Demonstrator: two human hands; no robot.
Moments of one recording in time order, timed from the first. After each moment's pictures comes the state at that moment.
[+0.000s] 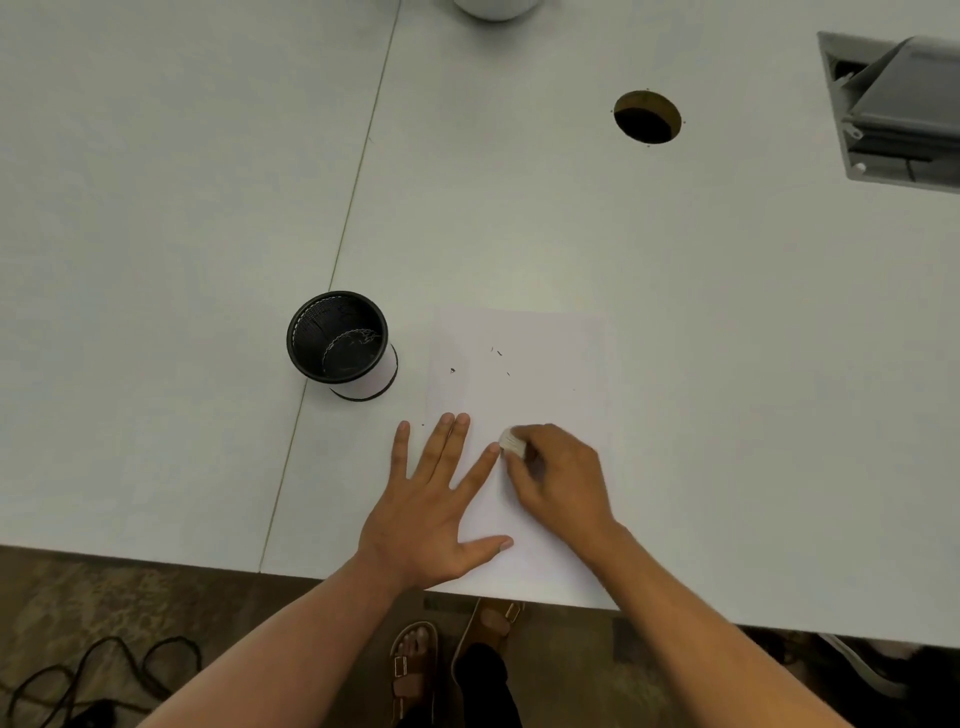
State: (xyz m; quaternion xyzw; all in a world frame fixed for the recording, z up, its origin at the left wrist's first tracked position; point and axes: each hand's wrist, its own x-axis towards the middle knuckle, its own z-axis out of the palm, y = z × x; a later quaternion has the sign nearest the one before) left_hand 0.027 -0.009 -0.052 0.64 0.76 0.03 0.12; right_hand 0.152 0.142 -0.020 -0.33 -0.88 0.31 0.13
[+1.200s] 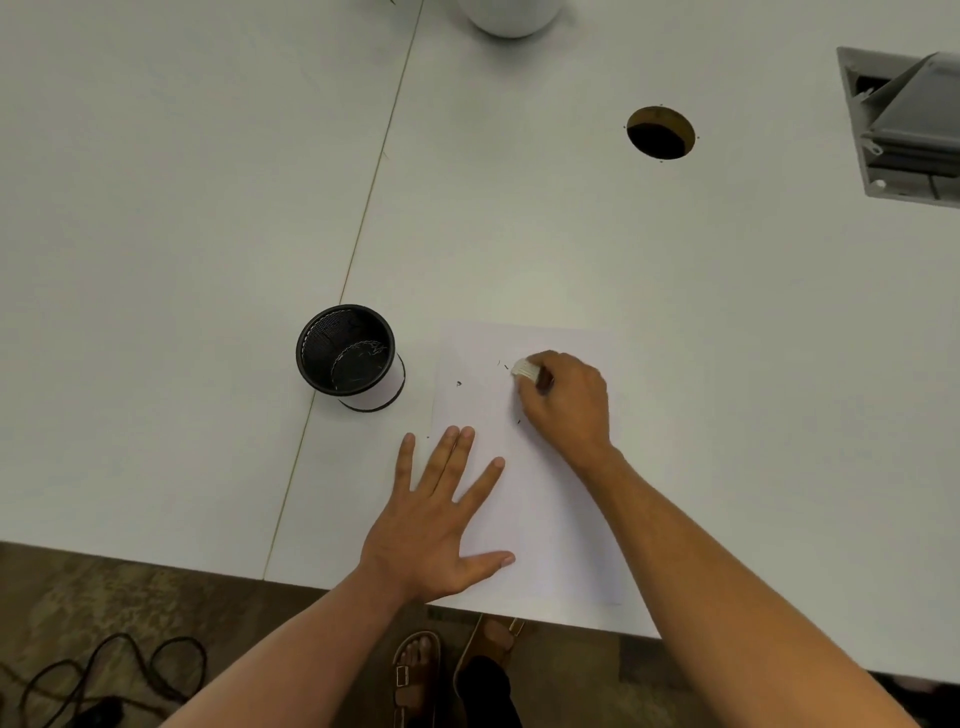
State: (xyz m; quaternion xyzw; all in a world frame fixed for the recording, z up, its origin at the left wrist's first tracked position) left_hand 0.025 -0.008 -0.054 0.63 0.77 0.03 0.12; right_hand 0.089 0.210 -0.023 -0.39 -0.86 0.29 0.16
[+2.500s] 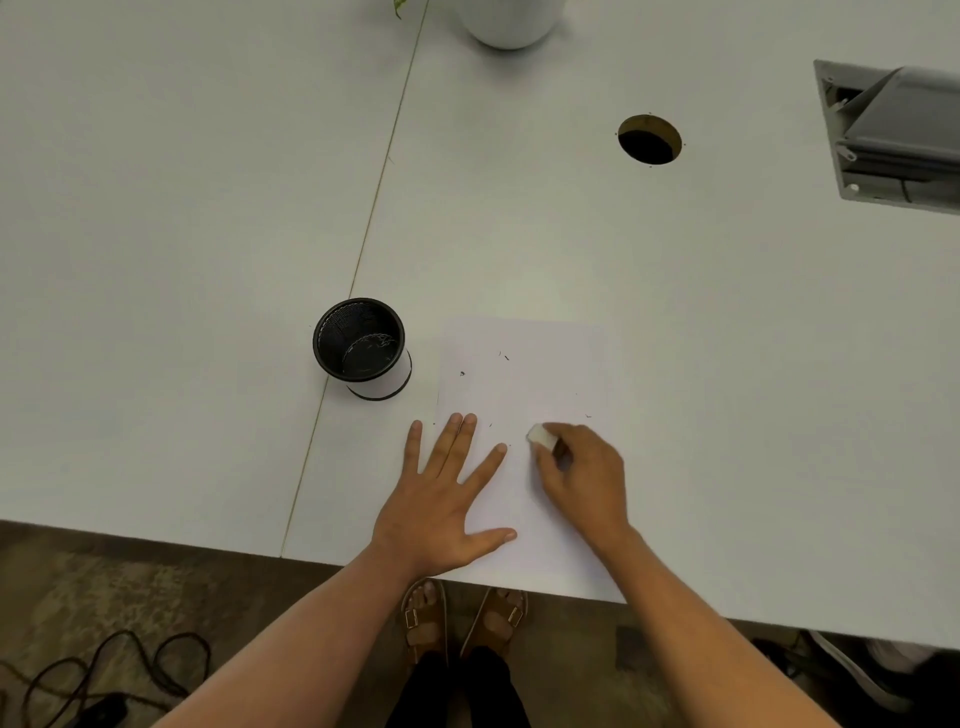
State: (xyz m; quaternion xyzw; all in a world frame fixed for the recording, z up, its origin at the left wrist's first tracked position) left_hand 0.027 -0.010 -0.056 0.63 0.77 0.04 0.11; right_hand 0.166 0.148 -0.023 -0.40 -0.85 0.30 0.14
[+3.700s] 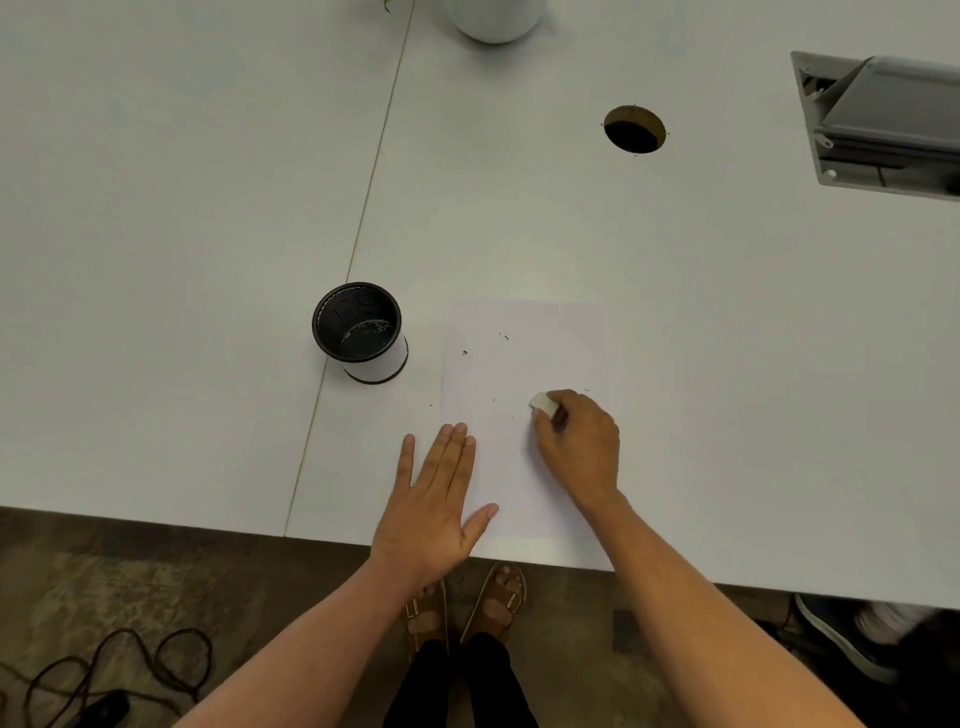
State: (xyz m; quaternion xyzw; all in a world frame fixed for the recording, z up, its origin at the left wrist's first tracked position) left_hand 0.051 -0.037 -0.055 0.59 0.80 0.02 0.10; right_hand 0.157 0.151 -0.015 -0.47 -0.82 0.29 0.16
